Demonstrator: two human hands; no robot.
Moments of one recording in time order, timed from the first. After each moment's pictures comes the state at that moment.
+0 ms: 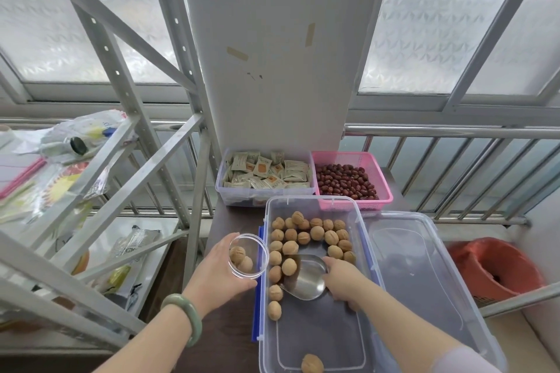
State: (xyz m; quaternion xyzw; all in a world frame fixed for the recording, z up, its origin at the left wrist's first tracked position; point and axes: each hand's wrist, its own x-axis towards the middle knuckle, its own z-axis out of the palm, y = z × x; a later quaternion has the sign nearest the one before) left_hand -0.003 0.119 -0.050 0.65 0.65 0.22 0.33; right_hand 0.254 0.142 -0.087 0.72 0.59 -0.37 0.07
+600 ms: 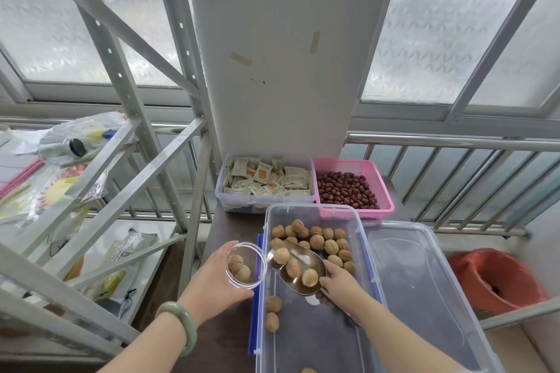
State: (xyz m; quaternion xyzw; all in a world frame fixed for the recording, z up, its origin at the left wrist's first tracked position) left_hand 0.014 0.126 -0.052 0.67 0.62 0.22 0.35; right_hand 0.271 0.123 -0.068 0.72 0.42 -0.52 -0.17
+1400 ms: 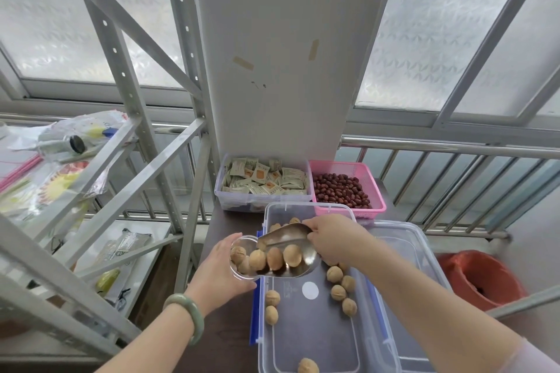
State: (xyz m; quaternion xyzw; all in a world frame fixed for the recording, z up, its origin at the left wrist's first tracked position) left_hand 0.003 0.115 -0.054 0.67 0.62 0.23 0.34; right_hand 0.226 0.135 0.055 0.65 0.72 -0.23 0.07
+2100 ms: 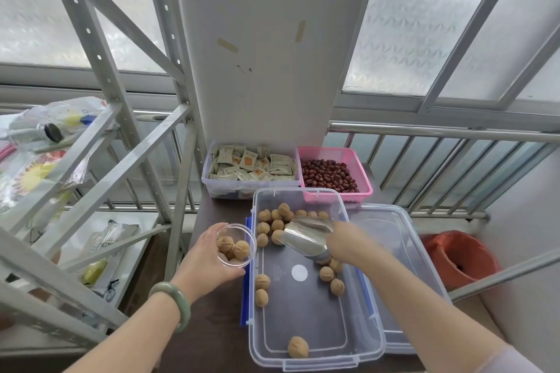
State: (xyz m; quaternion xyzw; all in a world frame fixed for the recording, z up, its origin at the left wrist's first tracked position) left_hand -0.002 0.116 -0.068 0.67 0.62 0.23 0.34; right_hand 0.263 0.116 0.012 0.75 0.62 -0.21 0.12
